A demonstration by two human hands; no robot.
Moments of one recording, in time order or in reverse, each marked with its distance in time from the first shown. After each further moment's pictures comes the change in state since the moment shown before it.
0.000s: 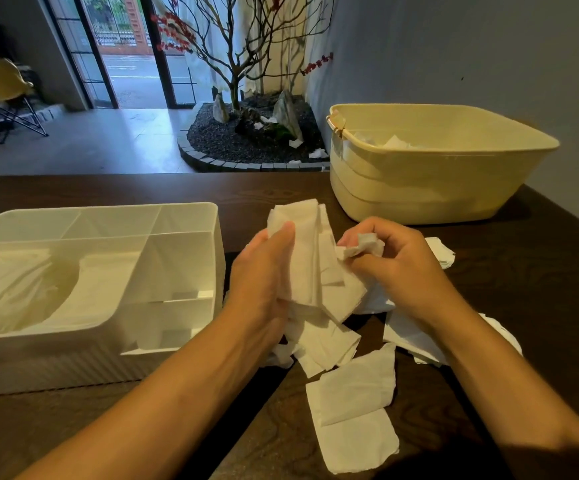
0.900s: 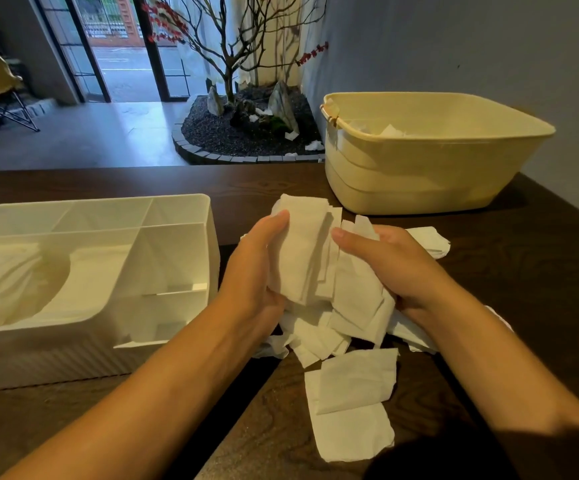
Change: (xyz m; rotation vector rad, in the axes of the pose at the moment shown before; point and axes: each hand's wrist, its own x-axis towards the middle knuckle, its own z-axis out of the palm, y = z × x) left_hand 0.000 0.004 -0.002 0.011 -0.105 -0.074; right_hand 0.000 -0.003 0.003 0.212 -0.001 0.429
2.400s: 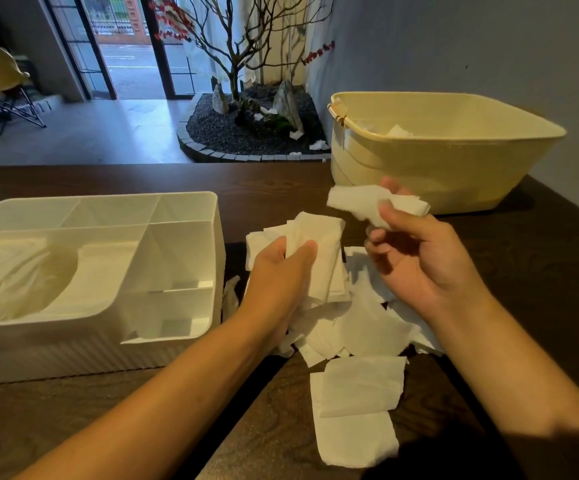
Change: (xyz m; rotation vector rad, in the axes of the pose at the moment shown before) left_hand 0.007 -0.026 -0.005 0.350 0.033 0.070; right_hand -0.003 -0.009 0.001 0.823 0.005 -0.109
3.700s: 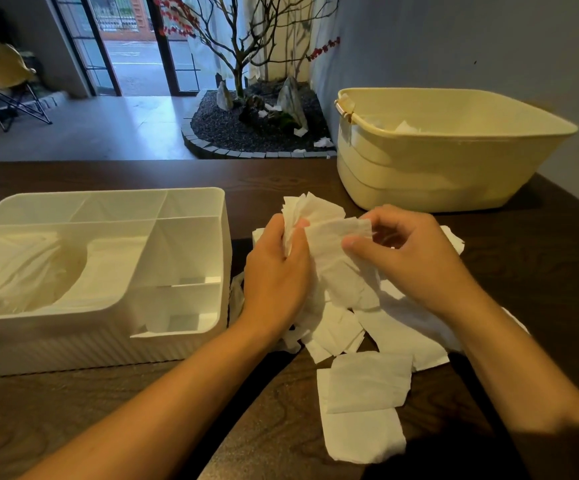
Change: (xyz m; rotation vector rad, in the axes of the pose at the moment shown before) left_hand -0.002 -0.001 -0.005 0.251 0.173 0.481; right_hand -0.007 0.006 -0.004 -1.141 -0.120 -0.331
